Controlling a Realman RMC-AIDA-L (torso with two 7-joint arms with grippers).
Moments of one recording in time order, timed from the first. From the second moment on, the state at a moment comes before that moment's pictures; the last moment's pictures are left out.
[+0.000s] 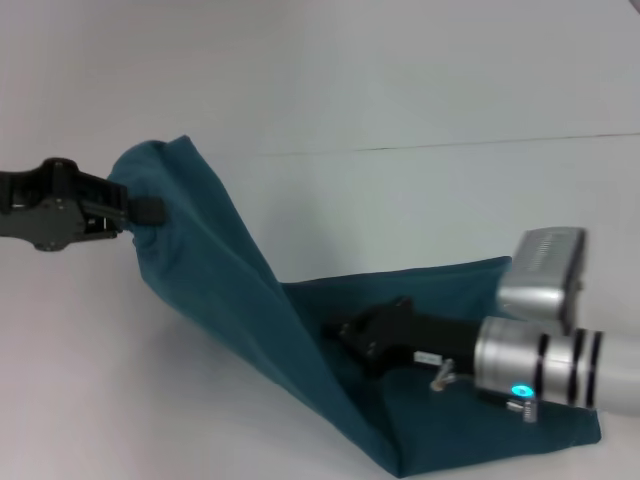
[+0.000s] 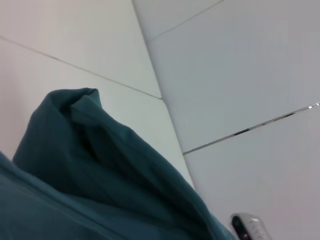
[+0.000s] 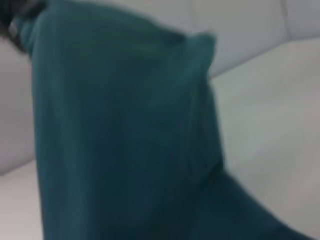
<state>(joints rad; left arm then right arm) -0.75 -1.94 0.46 0.89 2.19 1.95 -2.62 0.71 2.11 -0.48 -0.07 -1.99 -1.17 1.00</state>
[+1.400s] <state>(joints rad) -0.91 -1.96 0.60 0.84 2.16 1.96 -2.58 0.43 2.03 -0.37 -0.53 -1.83 -1.27 1.39</state>
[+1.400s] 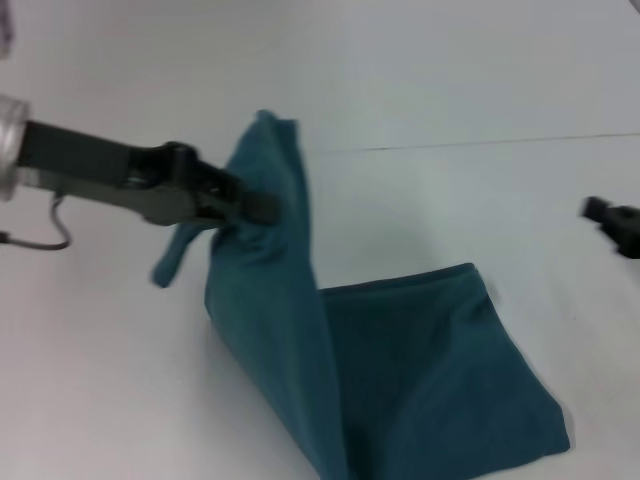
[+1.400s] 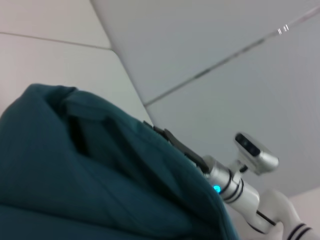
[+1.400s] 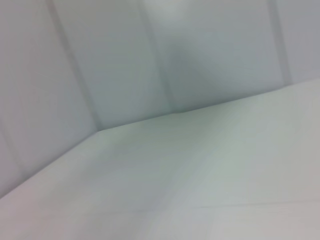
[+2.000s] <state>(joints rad) -1.09 -2.05 0.68 0.74 2.16 1.80 -2.60 0.36 1.99 -0.29 -0.54 -1.82 -1.26 1.42</state>
